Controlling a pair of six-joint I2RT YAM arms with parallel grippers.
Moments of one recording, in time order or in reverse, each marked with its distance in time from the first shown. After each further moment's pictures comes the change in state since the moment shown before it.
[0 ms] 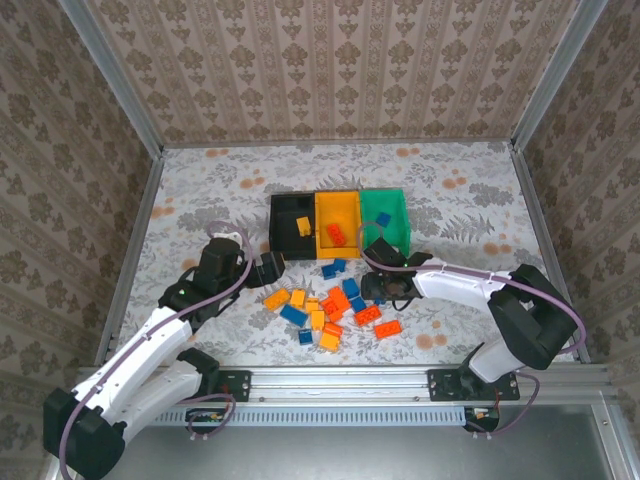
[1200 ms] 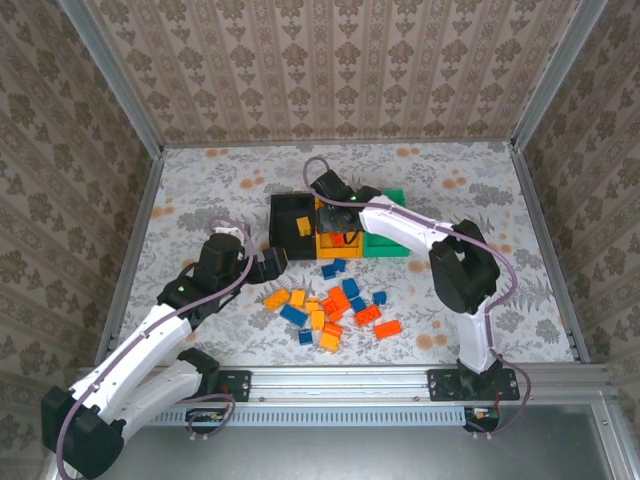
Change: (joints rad) left arm -0.020 0.014 0.051 -0.008 -0.008 0.026; right arm -0.031 0.475 0.838 -0.189 0.116 -0.167
